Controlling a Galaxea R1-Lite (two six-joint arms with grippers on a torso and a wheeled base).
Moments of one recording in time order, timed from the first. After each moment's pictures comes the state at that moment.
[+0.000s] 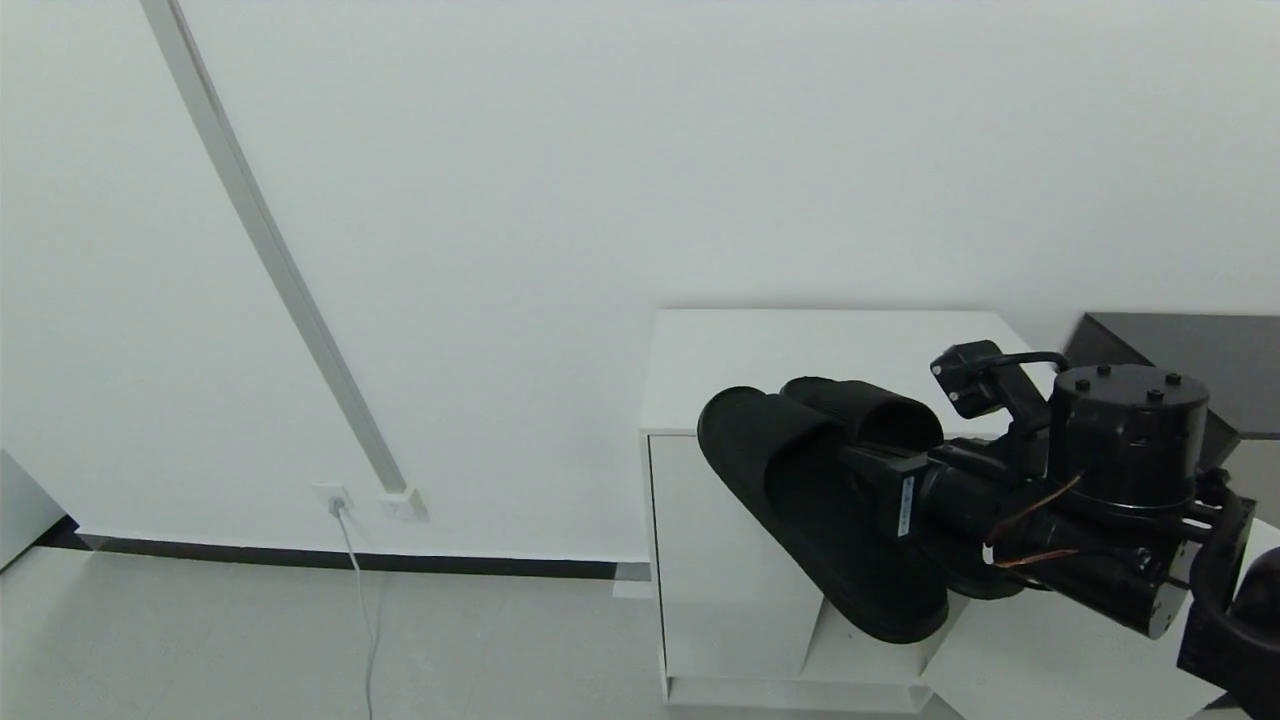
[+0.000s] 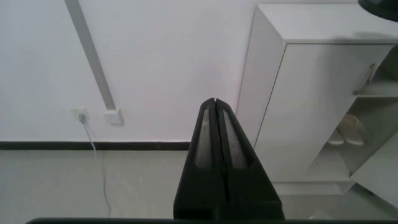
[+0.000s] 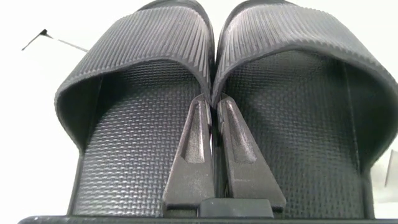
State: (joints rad) left arm 0.00 0.00 0.00 0.00 0.00 0.00; right arm 0.63 1.65 -0.64 -0.81 -0.09 0.16
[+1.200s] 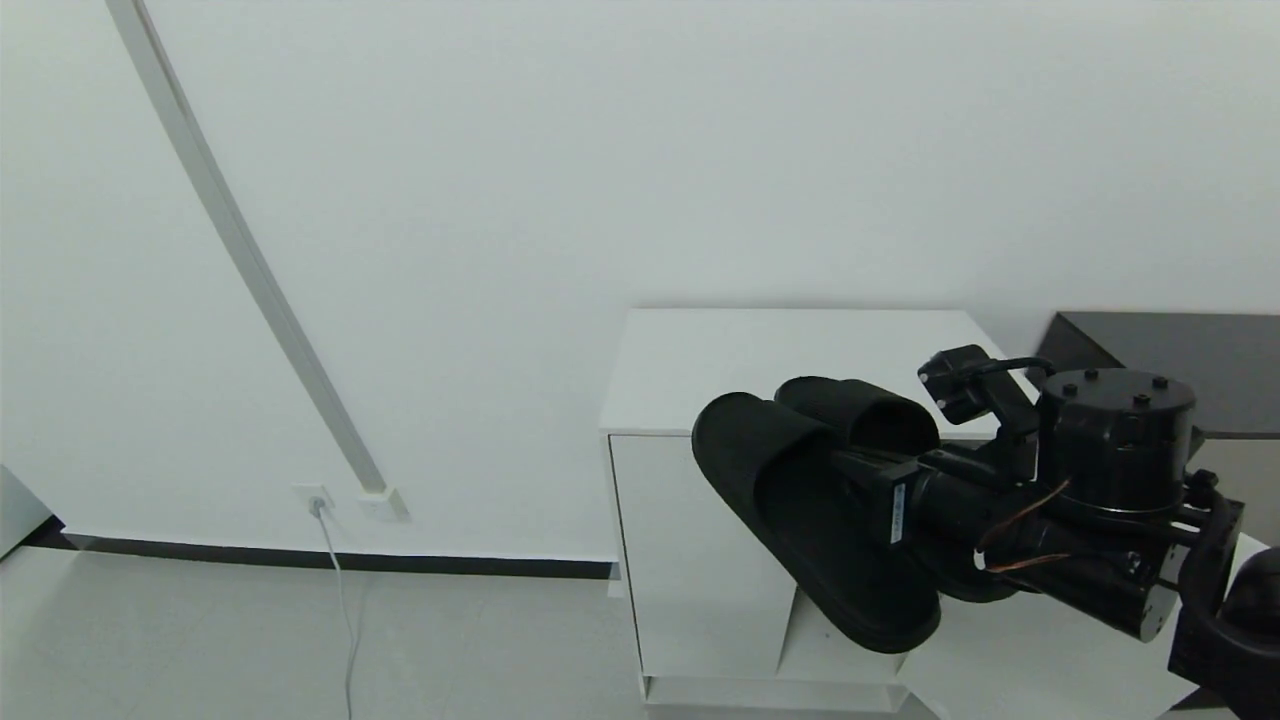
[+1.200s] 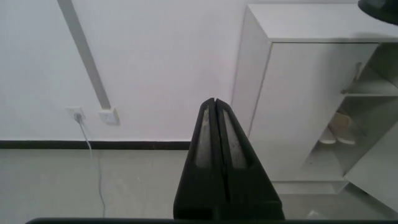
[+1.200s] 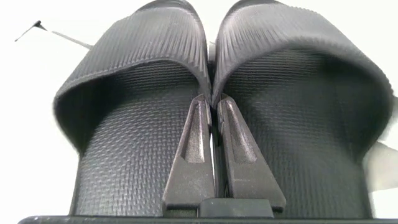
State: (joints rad) left arm 0.00 0.00 0.00 0.00 0.00 0.00; right arm 0.64 1.67 -0.64 -0.81 -0.09 0.13
